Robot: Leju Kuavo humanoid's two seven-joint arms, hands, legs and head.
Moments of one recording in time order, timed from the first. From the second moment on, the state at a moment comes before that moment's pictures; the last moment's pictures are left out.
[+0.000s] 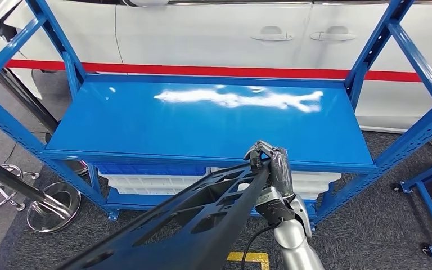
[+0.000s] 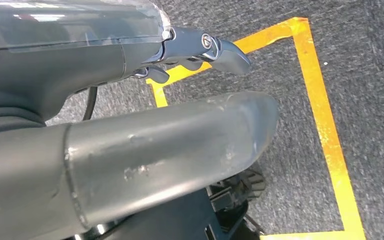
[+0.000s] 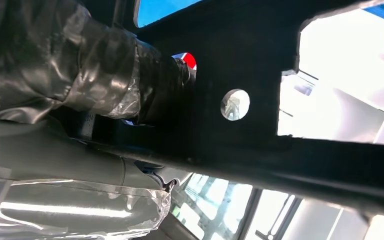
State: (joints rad) left arm -0.14 -0.22 0.76 -0.21 -1.12 -0.03 -0.27; right arm -0.16 0.23 0.17 -1.54 0.45 -0.23 -0.53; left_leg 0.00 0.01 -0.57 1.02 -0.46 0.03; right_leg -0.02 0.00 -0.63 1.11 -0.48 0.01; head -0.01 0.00
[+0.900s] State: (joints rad) left arm -0.13 -0.22 0.76 -0.21 -1.12 -0.03 -0.27; right arm -0.15 0.23 0.18 -1.54 0.45 -0.22 -0.54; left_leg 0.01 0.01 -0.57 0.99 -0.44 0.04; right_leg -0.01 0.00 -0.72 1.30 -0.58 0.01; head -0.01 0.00
